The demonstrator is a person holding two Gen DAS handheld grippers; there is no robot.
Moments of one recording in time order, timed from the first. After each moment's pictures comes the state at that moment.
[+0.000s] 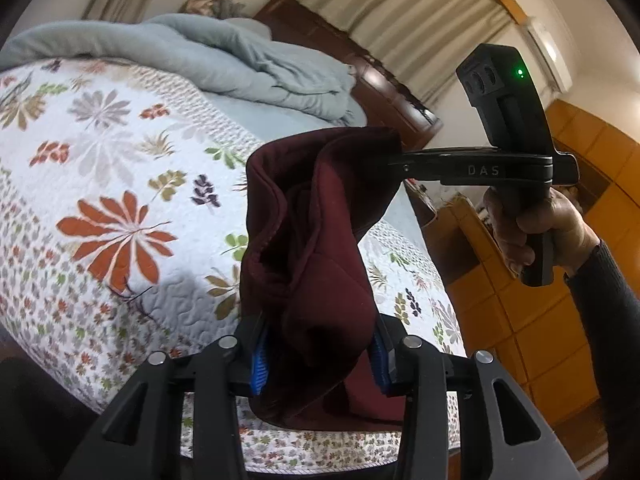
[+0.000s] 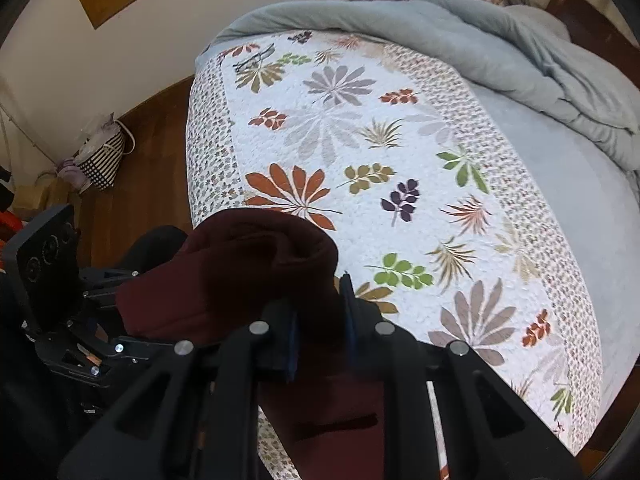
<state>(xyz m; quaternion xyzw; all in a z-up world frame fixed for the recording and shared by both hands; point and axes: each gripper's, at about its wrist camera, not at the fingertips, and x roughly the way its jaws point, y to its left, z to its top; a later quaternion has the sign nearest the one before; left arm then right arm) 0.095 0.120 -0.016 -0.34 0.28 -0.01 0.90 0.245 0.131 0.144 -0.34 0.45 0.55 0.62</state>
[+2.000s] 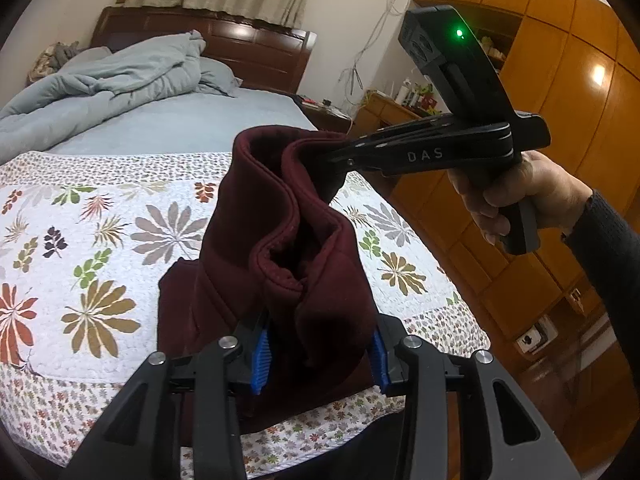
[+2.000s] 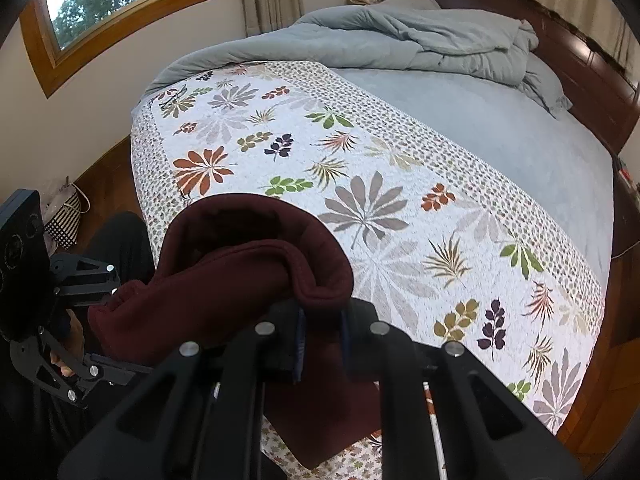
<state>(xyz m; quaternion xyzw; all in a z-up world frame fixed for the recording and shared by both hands) 0.165 -0.115 0.022 -0.13 0.34 -0.17 0.92 0.285 -0.162 0.136 -0.24 0.43 0.46 0.74</state>
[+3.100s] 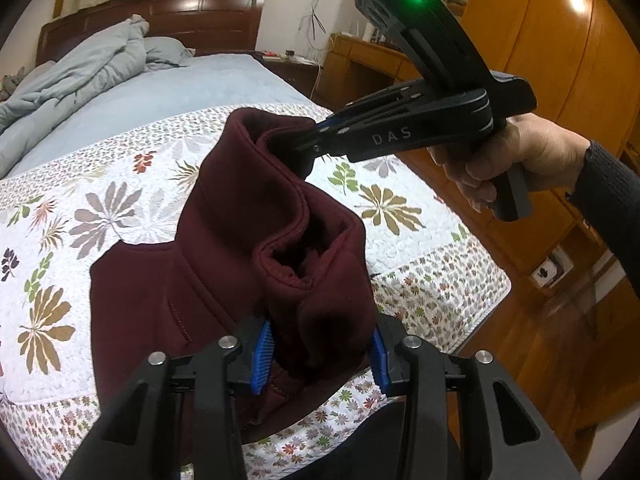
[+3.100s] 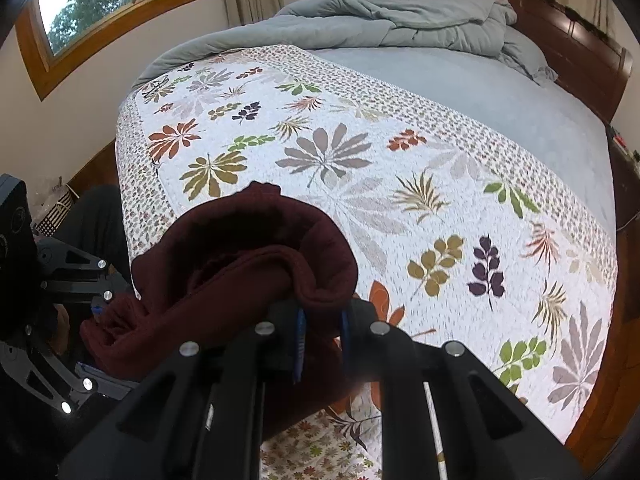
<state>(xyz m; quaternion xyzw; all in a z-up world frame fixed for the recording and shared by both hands) 0.200 -0.222 -0.044 -0.03 0.41 -0.20 0.89 0.310 -0.262 0.044 -0.21 0.43 0.46 0.75</state>
